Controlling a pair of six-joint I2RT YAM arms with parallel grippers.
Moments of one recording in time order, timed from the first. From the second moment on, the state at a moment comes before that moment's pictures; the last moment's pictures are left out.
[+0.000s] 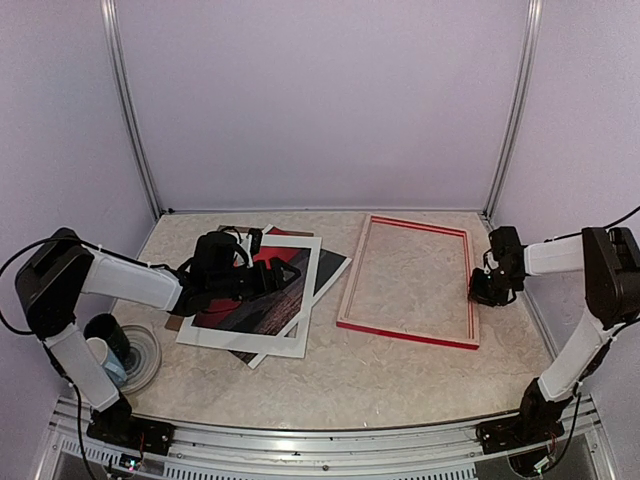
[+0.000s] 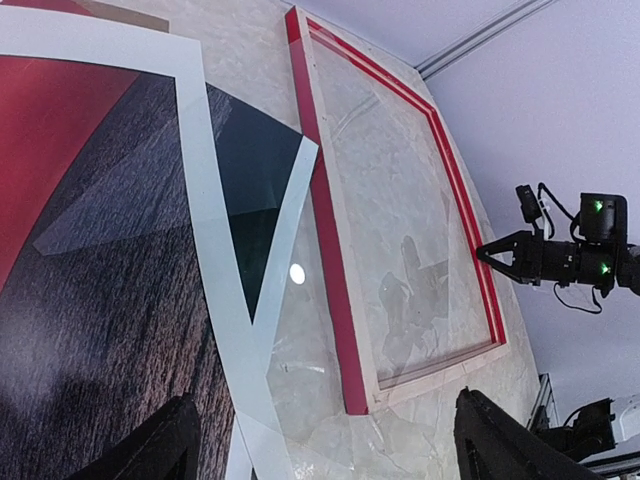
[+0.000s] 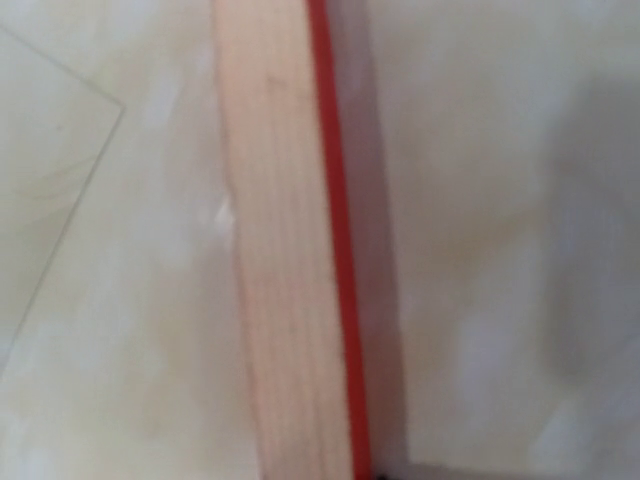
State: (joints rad) left arm -0.65 1.67 0.78 0.46 0.23 -0.72; right arm 0.02 1.67 0.86 -0.29 -0.07 0.40
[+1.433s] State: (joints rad) left arm -0.57 1.80 1.01 0.43 0.26 -0.73; right arm 0.33 1.66 0.90 -0.40 0.03 0.34
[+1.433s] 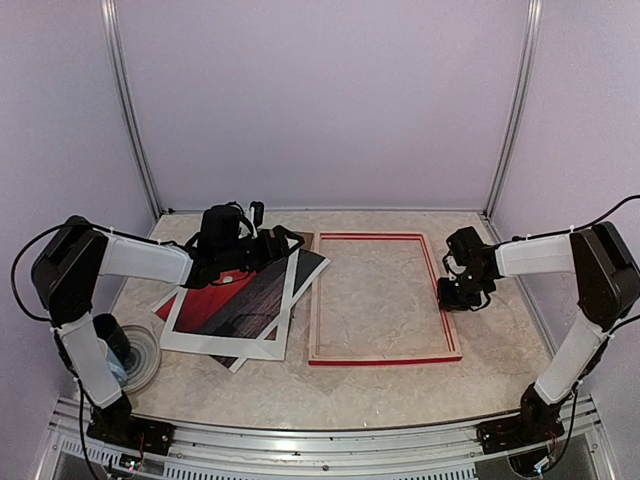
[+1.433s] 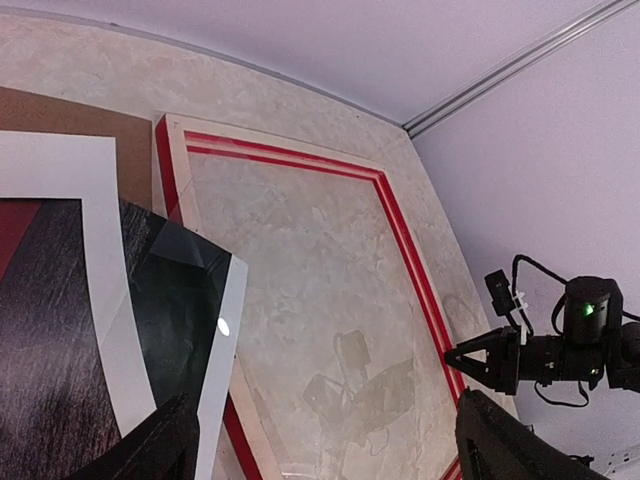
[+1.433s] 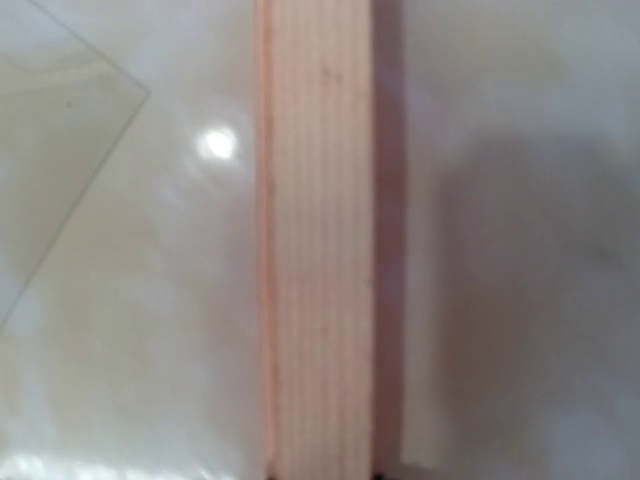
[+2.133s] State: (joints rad) left arm -0.52 1.80 0.86 0.46 0.26 -0.73; right arm 0.34 1.59 1.01 -0.55 0.08 0.40
